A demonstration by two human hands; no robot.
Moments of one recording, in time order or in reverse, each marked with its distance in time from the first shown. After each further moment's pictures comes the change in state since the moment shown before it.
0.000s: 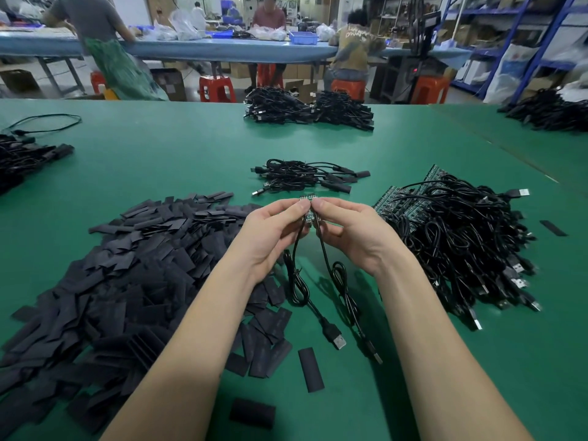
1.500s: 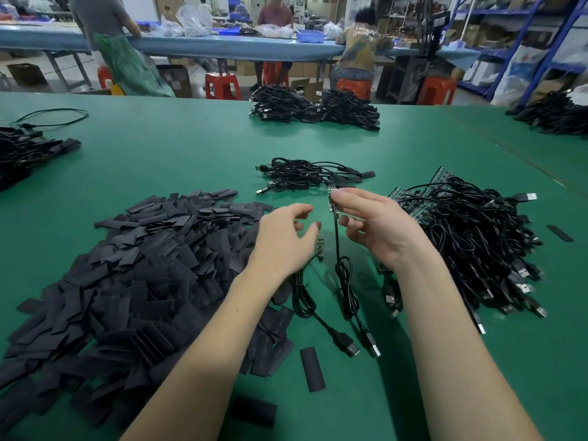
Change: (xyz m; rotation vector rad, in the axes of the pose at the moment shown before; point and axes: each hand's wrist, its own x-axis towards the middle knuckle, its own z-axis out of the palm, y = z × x) left_hand -0.001 -0.018 0.005 1.090 0.202 0.384; right_hand -0.012 -0.019 -0.009 -0.148 0.135 -0.028
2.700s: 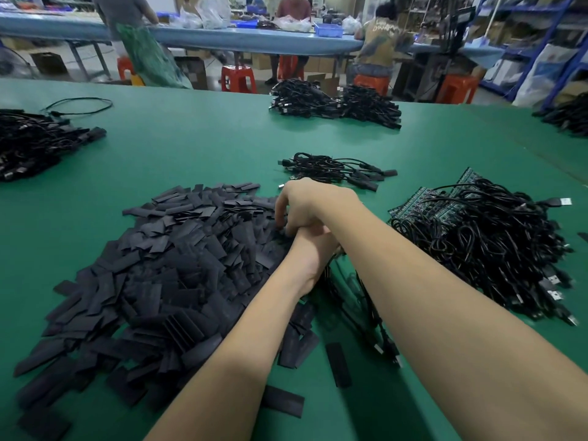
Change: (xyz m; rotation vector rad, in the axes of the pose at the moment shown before) left_hand -0.013 -0.006 0.018 -0.818 -0.193 -0.537; right_hand 0.060 -0.005 0.119 -1.628 -0.403 -0.220
